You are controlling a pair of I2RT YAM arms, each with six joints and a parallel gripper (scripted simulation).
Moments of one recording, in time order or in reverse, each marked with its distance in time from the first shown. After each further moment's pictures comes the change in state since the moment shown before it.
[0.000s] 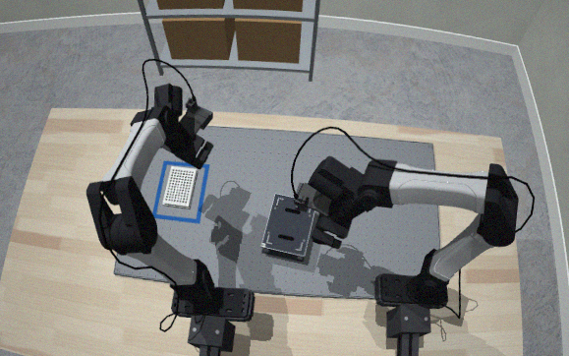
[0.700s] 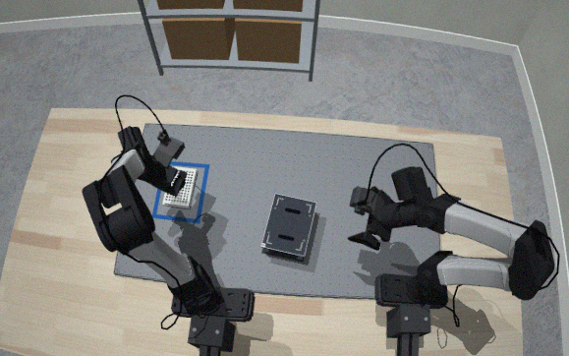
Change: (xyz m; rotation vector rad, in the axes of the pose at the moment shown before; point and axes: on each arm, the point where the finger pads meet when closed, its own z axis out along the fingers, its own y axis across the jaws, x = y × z) left arm 0.082 0.046 0.081 0.041 -0.093 -0.046; right arm 0.084 -0.047 0.019 -0.022 -0.450 -0.050
